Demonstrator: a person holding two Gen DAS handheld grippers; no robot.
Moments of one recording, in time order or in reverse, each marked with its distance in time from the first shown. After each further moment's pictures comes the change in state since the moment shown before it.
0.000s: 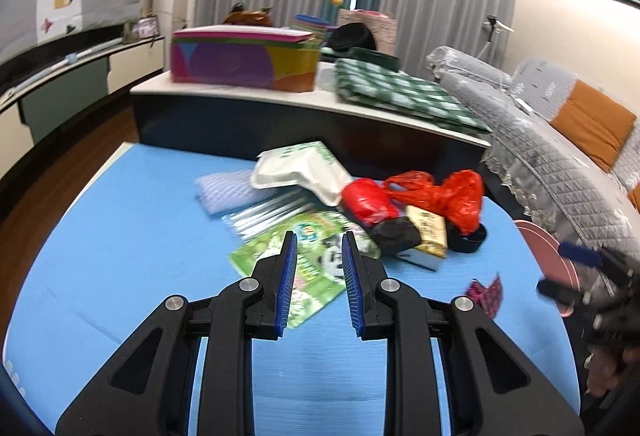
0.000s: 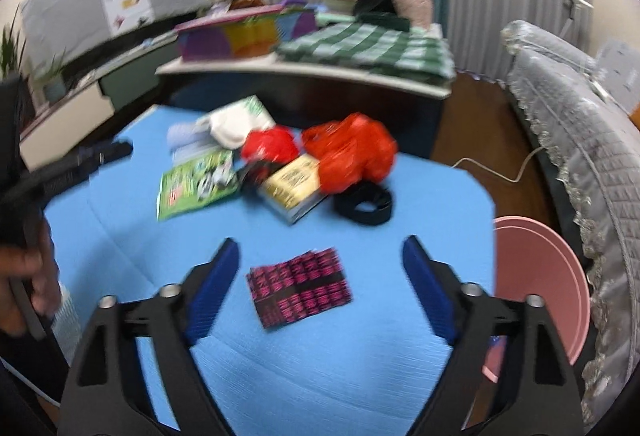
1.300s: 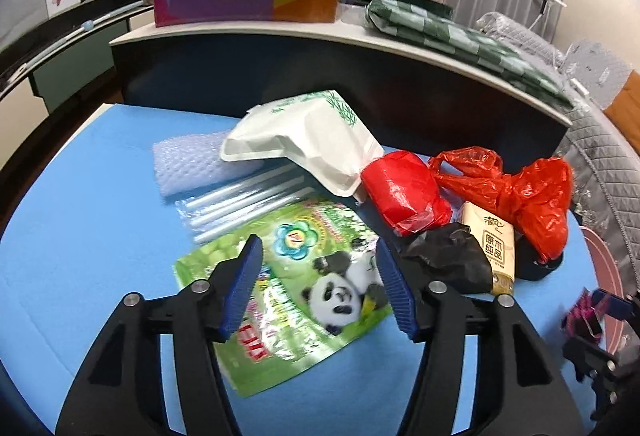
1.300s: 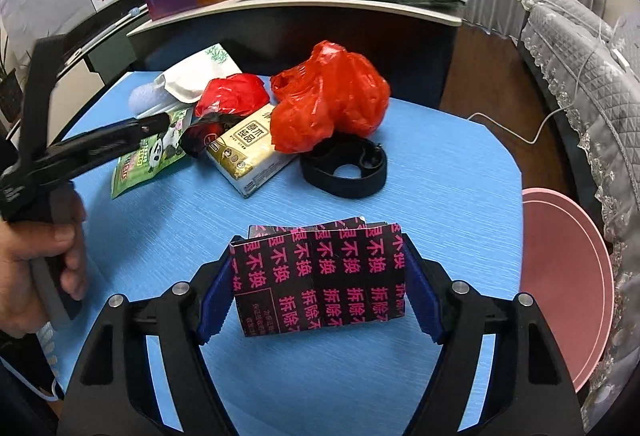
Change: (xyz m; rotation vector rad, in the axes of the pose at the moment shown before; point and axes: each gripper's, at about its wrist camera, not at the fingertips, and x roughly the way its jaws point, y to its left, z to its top) left arm 0.113 -0.032 0.005 -0.050 0.156 0.167; right arm 0.063 -0.039 0.001 0.045 0.169 0.036
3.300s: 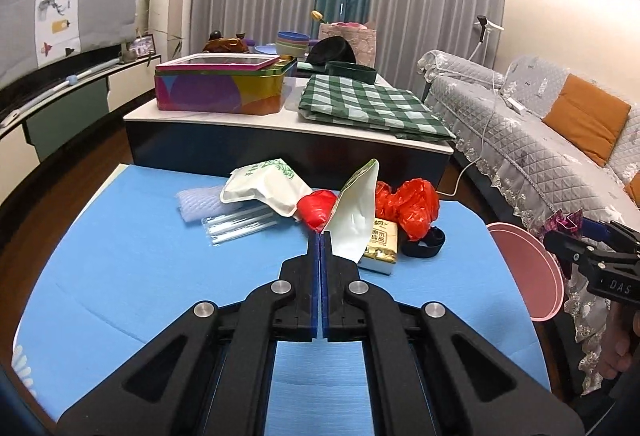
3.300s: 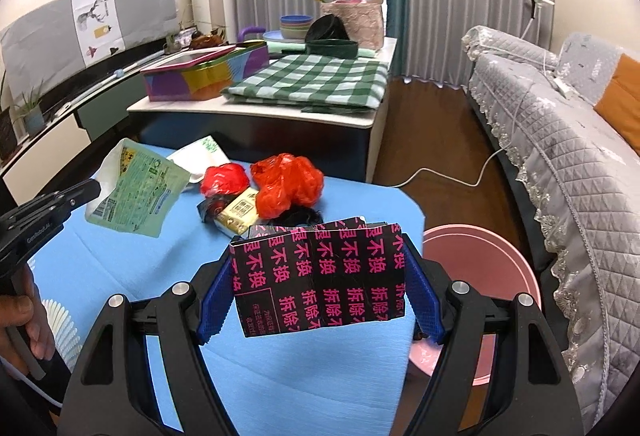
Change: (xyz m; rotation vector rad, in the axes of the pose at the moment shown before) left arm -0.153 -0.008 -0.026 0.089 -0.196 -0.156; right arm -0.126 -0.009 -0.008 0.053 -0.249 -0.127
